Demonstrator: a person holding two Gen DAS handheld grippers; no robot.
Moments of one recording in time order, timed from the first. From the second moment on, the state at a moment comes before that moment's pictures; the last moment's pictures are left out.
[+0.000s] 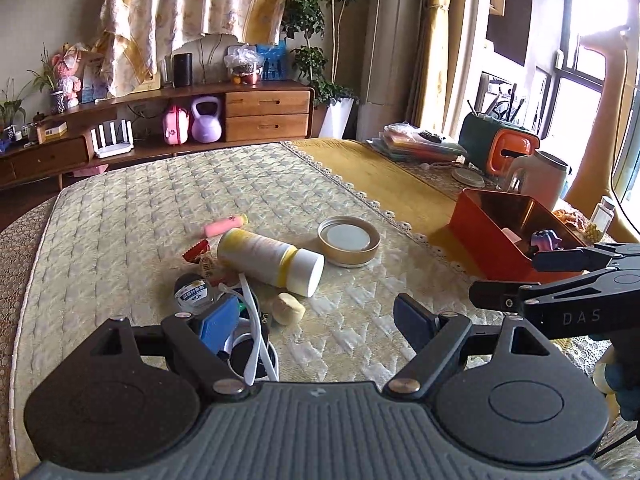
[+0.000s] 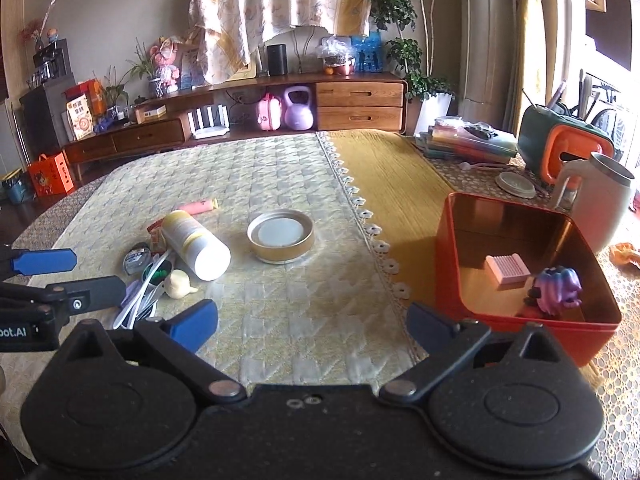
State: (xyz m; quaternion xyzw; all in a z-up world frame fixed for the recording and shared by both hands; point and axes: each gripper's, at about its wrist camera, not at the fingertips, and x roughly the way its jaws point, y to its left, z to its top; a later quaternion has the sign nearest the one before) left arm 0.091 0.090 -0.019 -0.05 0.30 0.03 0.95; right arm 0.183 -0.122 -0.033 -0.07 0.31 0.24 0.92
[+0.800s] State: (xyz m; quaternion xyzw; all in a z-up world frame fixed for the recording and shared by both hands) left arm 0.120 0.125 -0.060 -0.06 0.33 0.04 0.94; right arm 0.249 -0.066 -0.065 -0.12 0.33 0.25 0.90
